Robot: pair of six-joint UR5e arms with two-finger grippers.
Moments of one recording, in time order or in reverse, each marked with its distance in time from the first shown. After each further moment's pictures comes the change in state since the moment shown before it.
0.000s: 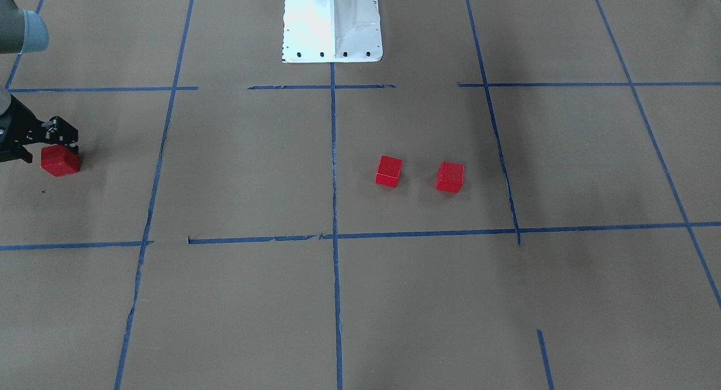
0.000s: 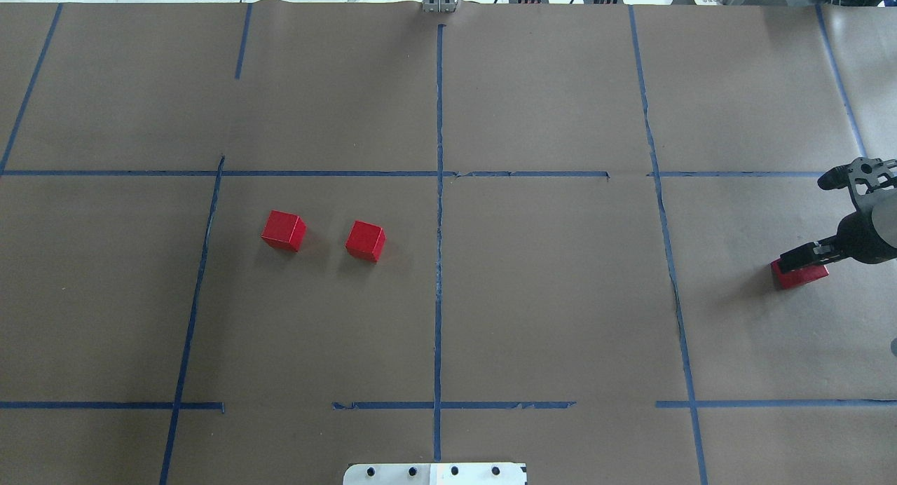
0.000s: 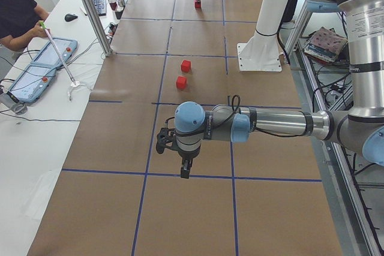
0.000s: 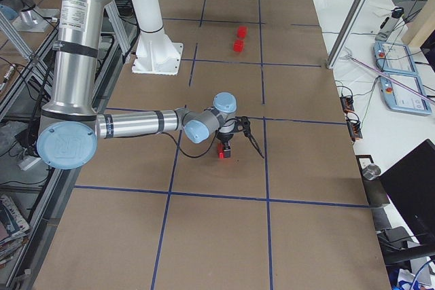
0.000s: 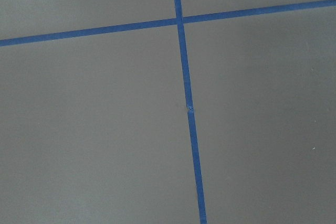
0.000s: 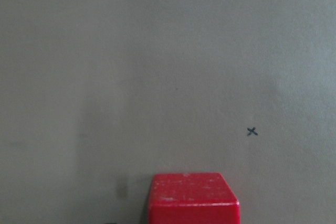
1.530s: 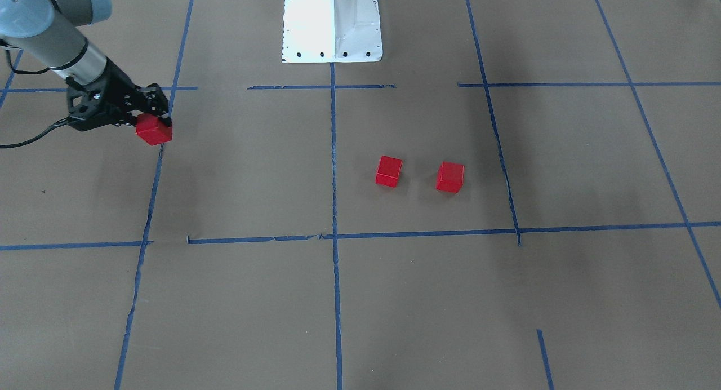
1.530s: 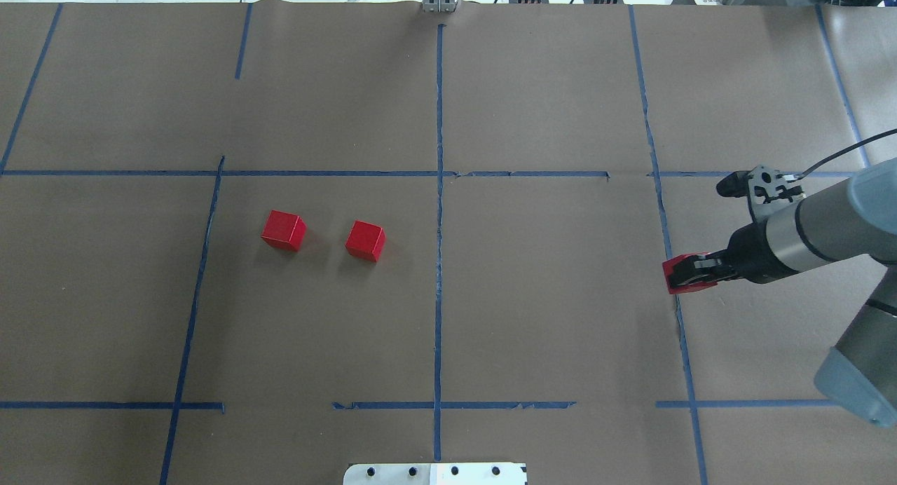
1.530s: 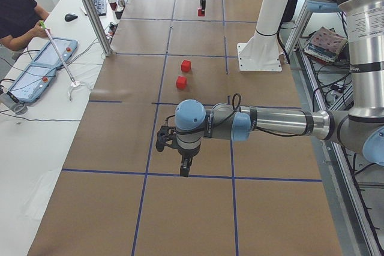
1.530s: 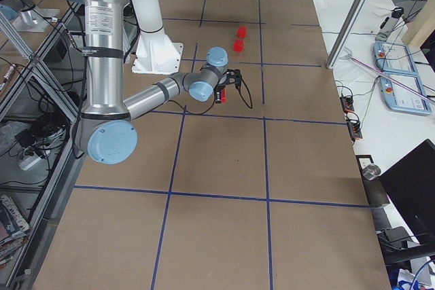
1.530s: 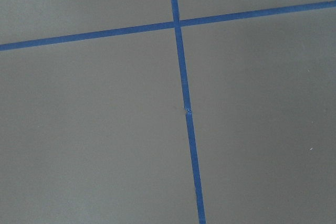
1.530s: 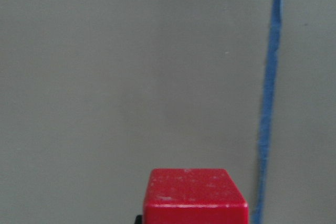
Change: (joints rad) left arm -0.002 0.001 -0.015 -0.001 0.000 0.004; right arm -0.278 0.196 0.243 -0.044 -0.024 0.538
